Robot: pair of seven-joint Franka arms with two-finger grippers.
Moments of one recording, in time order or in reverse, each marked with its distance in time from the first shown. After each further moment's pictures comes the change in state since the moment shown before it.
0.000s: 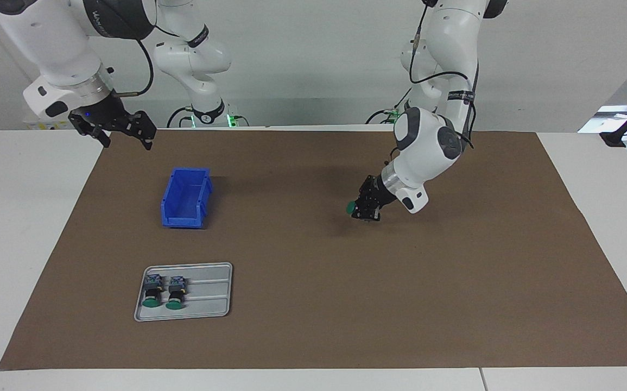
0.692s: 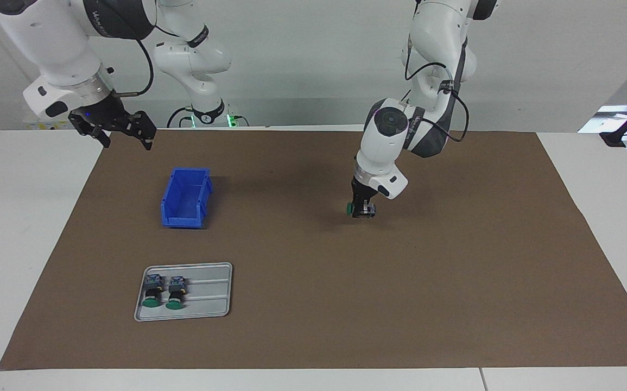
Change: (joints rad) left arm -0.136 0.033 -0.003 0.079 0.550 -0.016 -0.580; right arm 0.000 0.000 0.000 0.000 0.000 0.000 0.000
